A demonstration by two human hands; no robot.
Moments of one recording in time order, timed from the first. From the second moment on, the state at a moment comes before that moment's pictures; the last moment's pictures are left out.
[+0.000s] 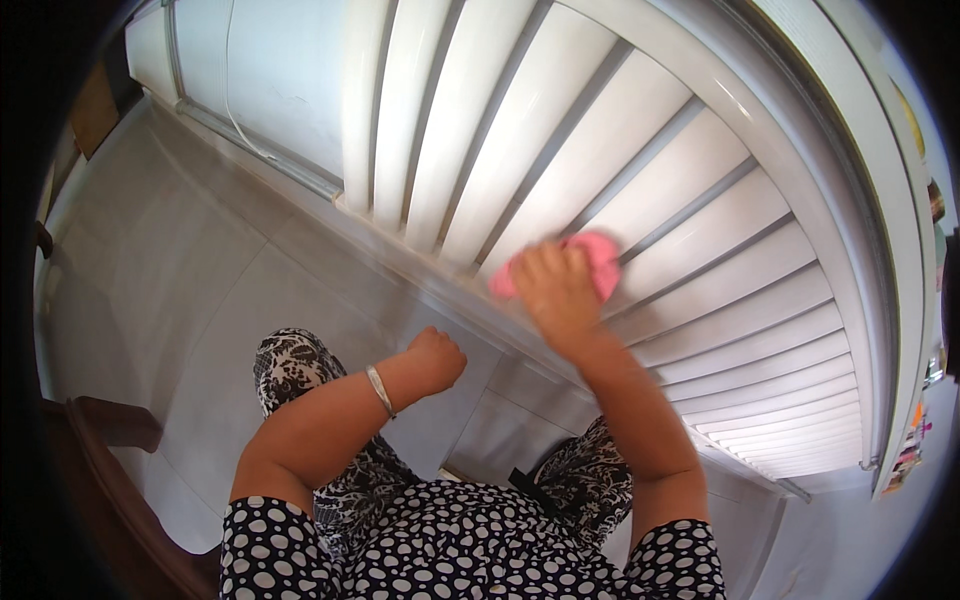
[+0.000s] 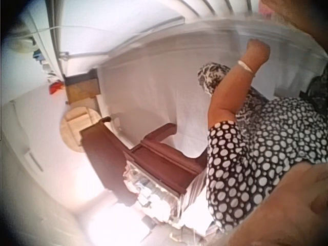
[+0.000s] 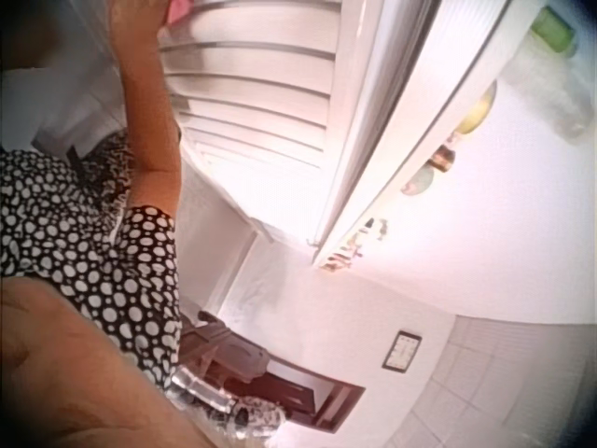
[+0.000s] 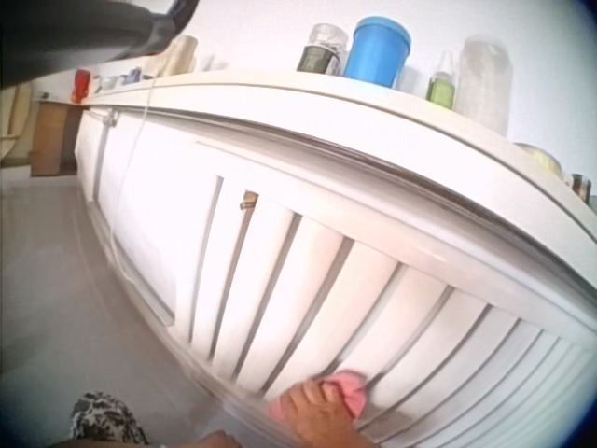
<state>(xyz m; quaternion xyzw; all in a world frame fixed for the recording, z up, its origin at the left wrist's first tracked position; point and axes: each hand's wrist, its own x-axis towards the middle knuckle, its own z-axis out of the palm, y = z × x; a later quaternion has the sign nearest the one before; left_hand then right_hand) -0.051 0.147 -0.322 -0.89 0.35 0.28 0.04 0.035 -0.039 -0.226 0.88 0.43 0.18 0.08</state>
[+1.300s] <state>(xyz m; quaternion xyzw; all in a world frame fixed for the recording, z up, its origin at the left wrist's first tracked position) -0.048 0.145 -0.308 -0.89 0.34 0.30 -0.01 0.043 0.001 -0.385 0.81 0.54 0.04 0.24</state>
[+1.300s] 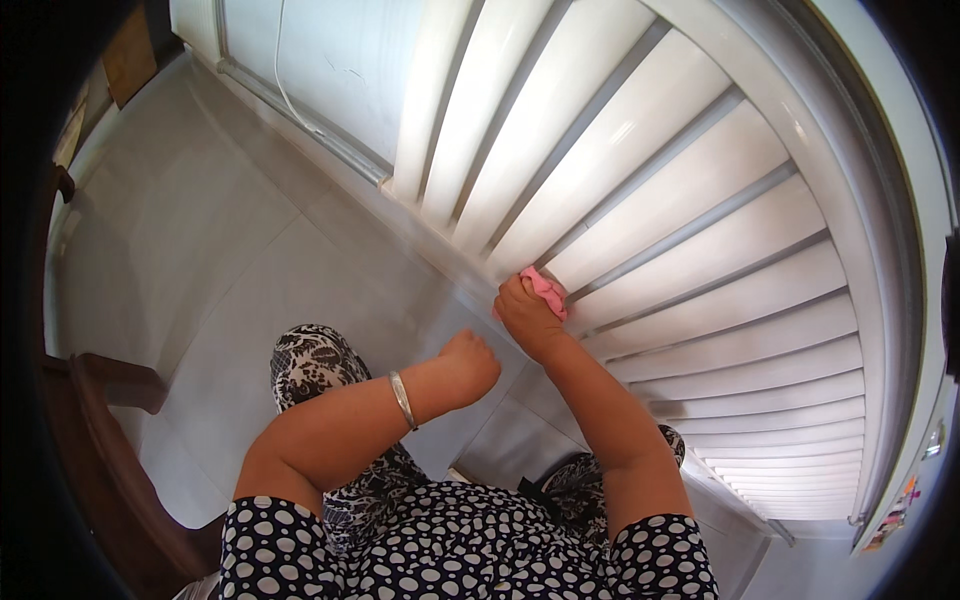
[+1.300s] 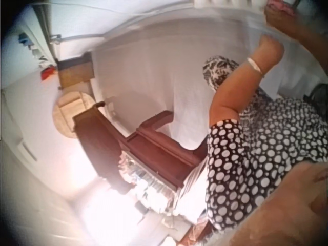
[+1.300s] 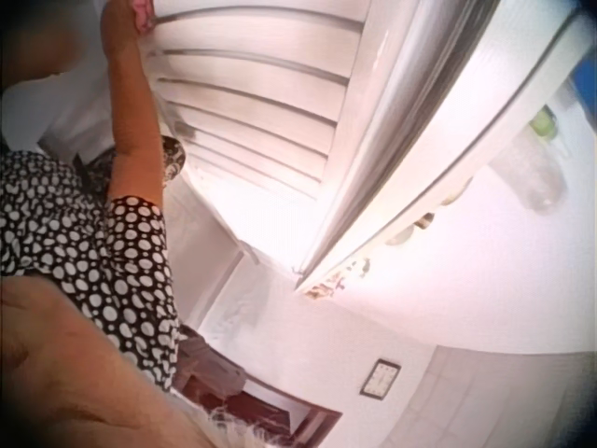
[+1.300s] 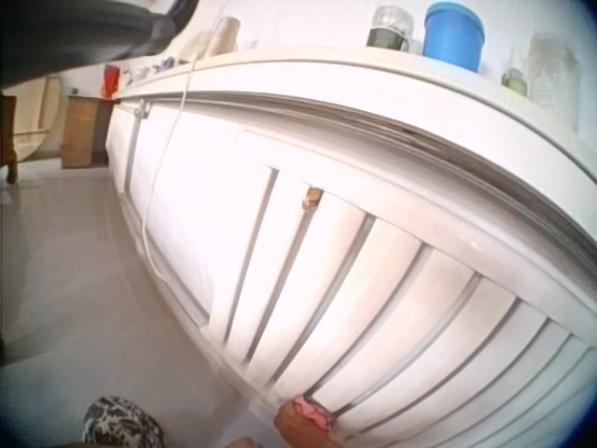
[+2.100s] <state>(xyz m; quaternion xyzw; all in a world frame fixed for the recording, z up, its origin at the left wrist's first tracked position) -0.045 0.147 -0.324 -0.90 0.31 0.32 -0.02 0.167 0.024 -0.102 0.76 0.43 0.48 0.07</state>
